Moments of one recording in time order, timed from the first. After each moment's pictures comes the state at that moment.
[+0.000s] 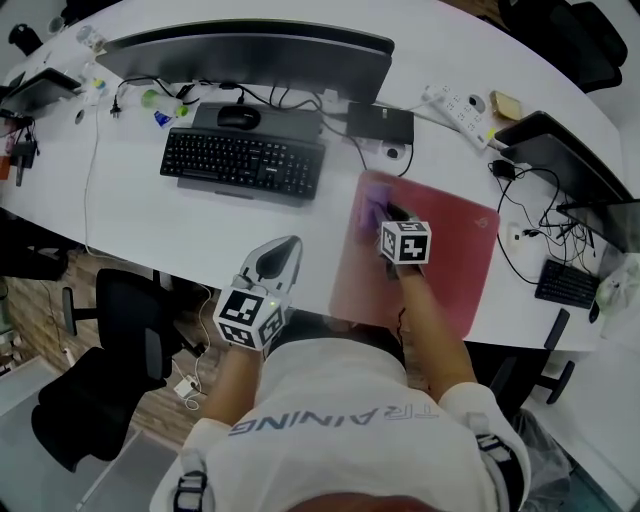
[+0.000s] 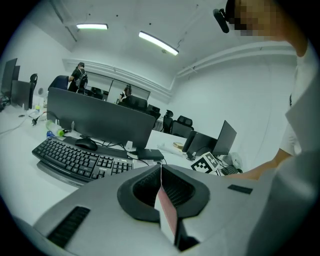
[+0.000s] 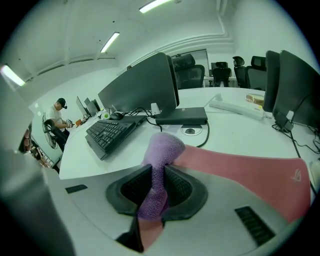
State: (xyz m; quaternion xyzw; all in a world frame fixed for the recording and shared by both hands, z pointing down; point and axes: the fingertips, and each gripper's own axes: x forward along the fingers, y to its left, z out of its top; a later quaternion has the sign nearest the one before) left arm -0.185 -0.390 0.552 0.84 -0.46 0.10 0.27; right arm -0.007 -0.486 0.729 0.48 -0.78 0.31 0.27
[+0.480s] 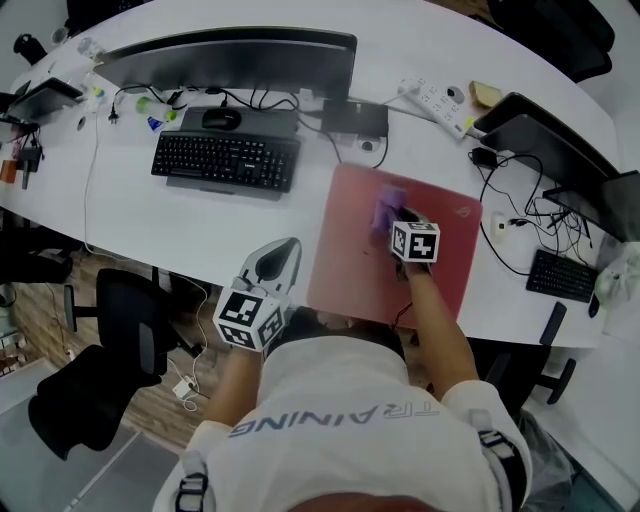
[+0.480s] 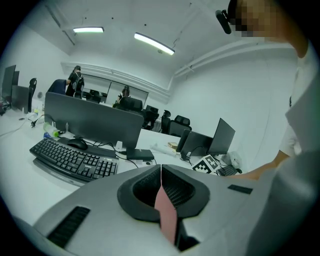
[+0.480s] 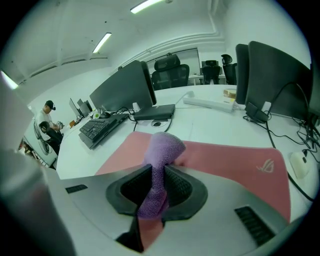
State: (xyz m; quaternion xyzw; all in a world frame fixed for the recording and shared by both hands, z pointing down) left arm -0.119 -0.362 0.533 0.84 -0.47 0.10 0.26; right arm 0.095 -0.459 0.733 0.50 -0.75 0.33 0.28
